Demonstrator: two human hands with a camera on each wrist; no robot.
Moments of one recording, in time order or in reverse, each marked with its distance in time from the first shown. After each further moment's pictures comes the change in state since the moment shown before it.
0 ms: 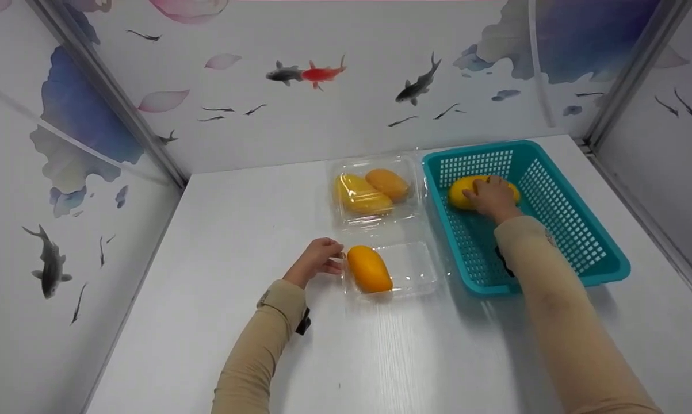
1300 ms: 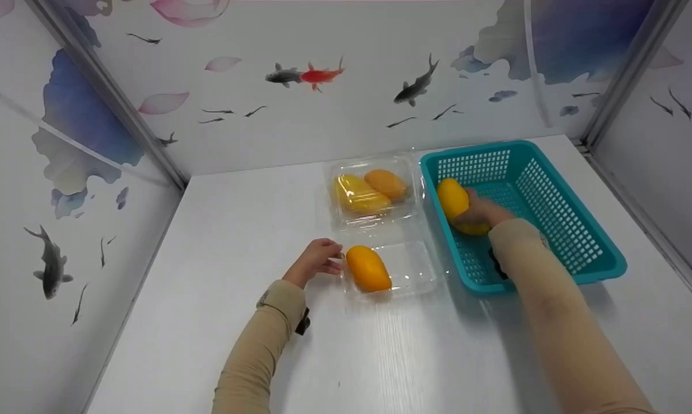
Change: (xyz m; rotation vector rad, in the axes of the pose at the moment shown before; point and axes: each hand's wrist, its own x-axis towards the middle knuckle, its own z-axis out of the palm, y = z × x) left_hand -0.002 -0.003 0.000 -0.025 -0.014 0.040; right_hand -0.018 -0.016 -0.001 0.336 -0.389 0.170
